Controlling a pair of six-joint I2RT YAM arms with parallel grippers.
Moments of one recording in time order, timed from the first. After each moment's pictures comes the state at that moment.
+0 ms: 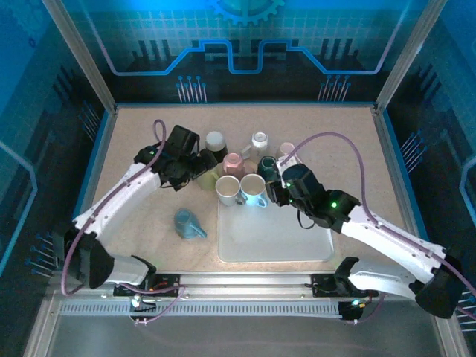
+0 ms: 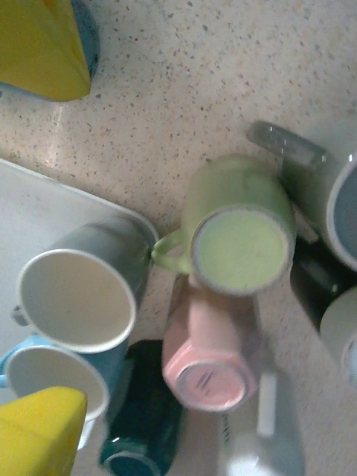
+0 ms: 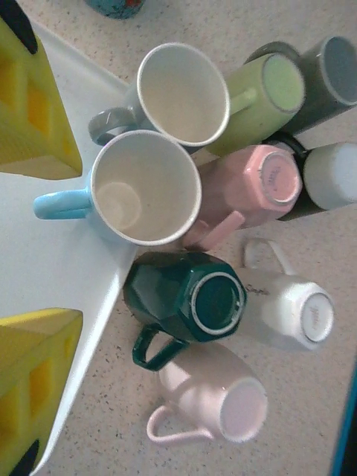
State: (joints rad) left arm -0.41 1.39 1.24 -0.90 -0.02 -1.01; right arm 0.81 1.05 0.90 -0.52 0.31 0.28
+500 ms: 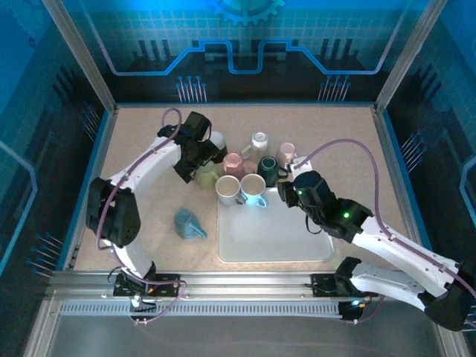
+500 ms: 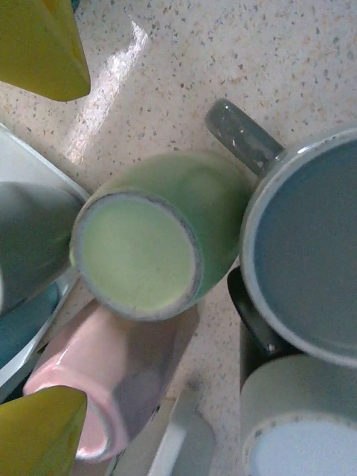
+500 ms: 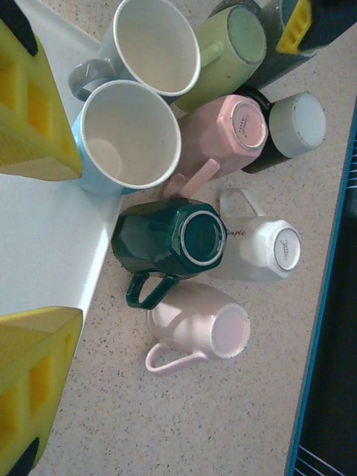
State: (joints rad) left arm -0.36 1.74 1.48 -0.97 -0.02 -1.19; right arm 0.81 0.92 0.81 -0.49 0.45 0.29
